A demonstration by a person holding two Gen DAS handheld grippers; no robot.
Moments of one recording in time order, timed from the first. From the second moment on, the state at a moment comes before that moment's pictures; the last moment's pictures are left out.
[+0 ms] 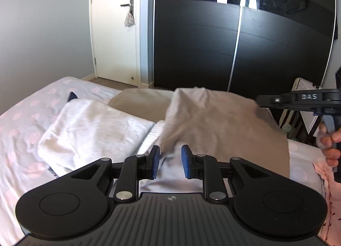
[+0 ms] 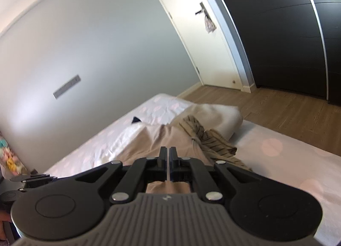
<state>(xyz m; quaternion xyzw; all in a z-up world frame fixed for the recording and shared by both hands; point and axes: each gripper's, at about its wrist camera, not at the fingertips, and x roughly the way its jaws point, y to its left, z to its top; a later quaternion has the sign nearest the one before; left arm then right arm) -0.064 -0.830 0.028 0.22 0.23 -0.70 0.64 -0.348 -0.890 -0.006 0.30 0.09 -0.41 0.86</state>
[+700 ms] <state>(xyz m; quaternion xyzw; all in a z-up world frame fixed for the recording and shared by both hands) -0.056 -0.851 0.009 0.22 0.26 -0.71 0.62 -0.345 -0.926 -0.049 0.31 0.15 -0.43 0.83</state>
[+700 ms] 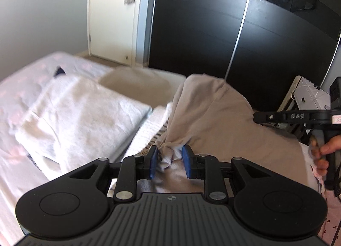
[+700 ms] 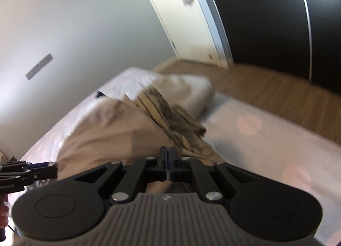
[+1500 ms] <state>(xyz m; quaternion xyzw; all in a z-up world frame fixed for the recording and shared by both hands) -0.142 -0.761 0.005 0.27 0.22 -0.70 0.62 -0.349 -0.814 -0.052 0.16 0.20 -0.39 0.88</state>
